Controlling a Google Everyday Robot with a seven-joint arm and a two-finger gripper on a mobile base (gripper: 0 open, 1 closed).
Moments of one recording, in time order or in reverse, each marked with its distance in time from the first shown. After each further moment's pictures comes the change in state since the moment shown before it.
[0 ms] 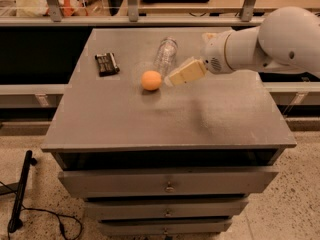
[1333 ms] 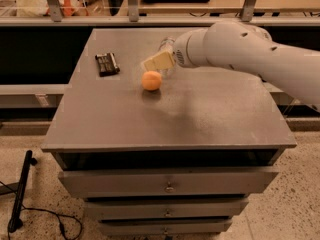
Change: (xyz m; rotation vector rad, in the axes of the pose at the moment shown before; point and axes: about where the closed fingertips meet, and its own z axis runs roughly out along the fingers) arm -0.020 -0.021 0.069 0.218 0.015 0.186
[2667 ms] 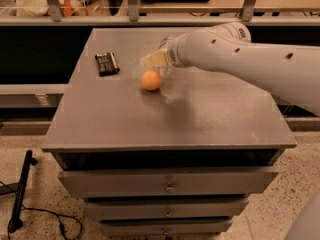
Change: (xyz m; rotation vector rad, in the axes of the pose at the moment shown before) arm 0.017 -0.019 0.042 0.106 0.073 0.157
